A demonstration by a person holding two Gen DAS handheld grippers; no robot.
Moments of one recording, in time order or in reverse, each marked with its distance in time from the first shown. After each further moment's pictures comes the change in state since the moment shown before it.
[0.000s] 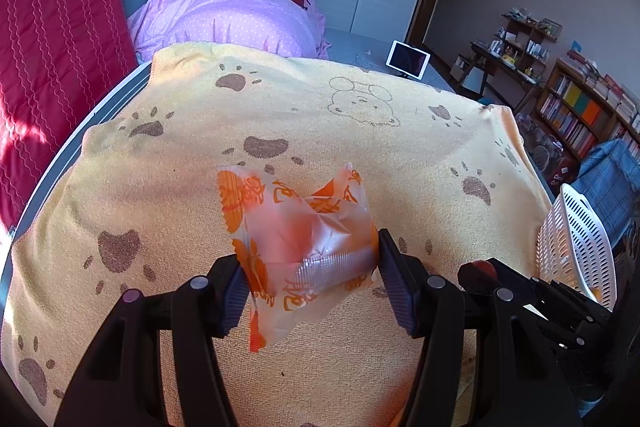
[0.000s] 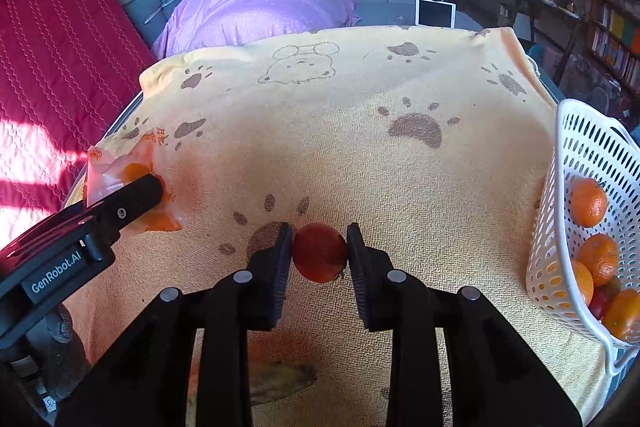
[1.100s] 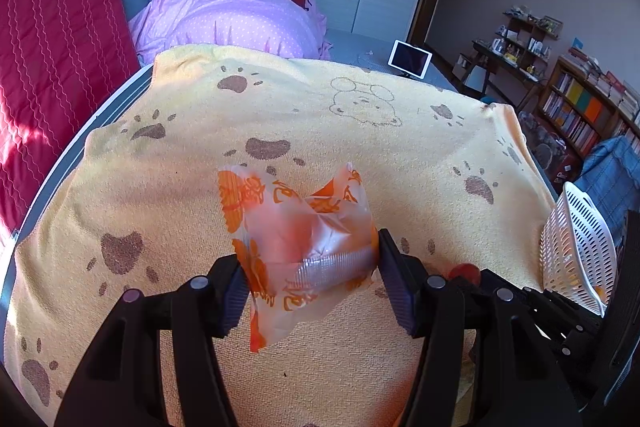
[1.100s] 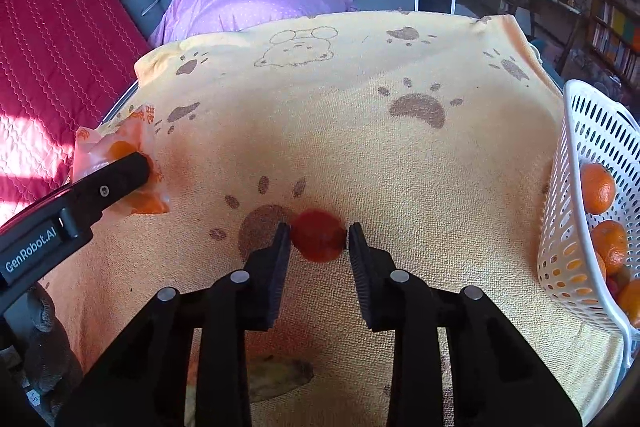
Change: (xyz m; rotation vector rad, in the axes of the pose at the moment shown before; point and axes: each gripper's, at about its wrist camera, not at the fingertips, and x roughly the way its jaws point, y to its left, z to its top) left arm 0.000 0.000 0.001 0.008 0.001 0.014; right arm 0.013 0.000 -0.009 -0.003 0.034 -0.007
